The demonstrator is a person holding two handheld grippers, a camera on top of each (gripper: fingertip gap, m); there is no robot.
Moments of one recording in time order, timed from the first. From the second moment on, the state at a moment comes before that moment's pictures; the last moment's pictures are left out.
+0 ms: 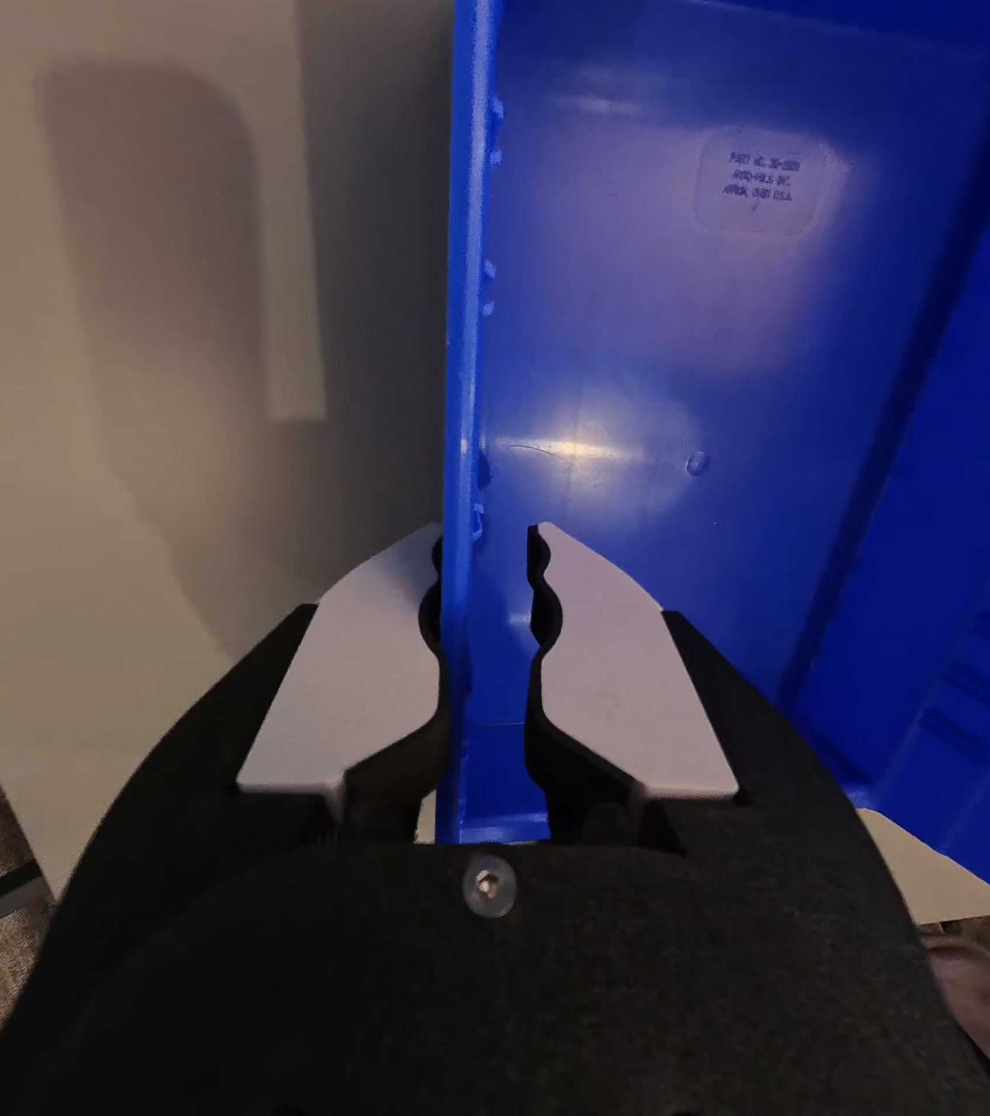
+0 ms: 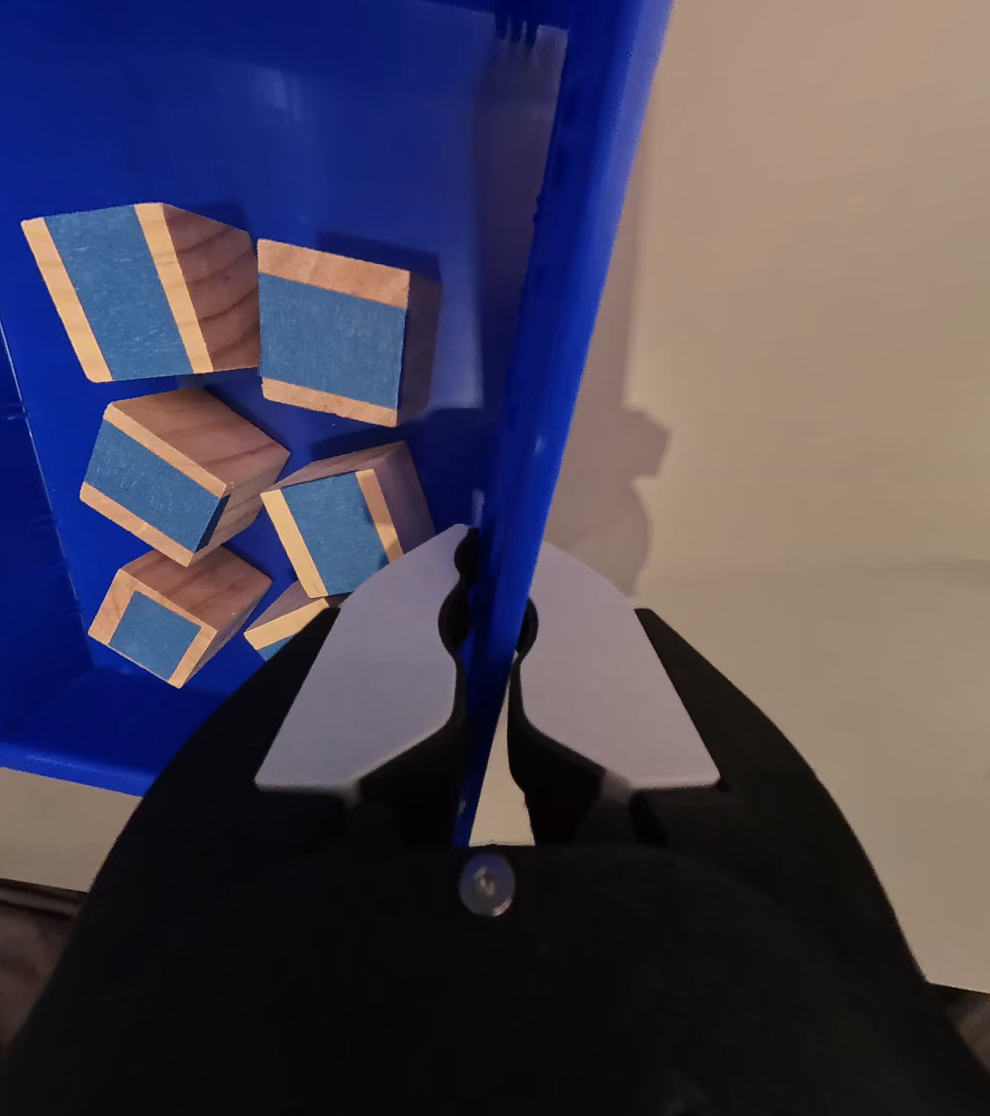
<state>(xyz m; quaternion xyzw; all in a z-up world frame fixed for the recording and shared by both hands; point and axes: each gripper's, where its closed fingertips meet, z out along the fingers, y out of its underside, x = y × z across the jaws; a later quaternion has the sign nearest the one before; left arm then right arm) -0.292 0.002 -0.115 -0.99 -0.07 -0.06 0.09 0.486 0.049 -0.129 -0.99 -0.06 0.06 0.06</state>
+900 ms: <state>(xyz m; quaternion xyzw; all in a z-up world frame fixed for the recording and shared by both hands) -0.120 0.021 -0.120 -0.99 0.16 0.00 0.05 0.375 0.070 -0.128 -0.99 -0.13 0.07 0.08</state>
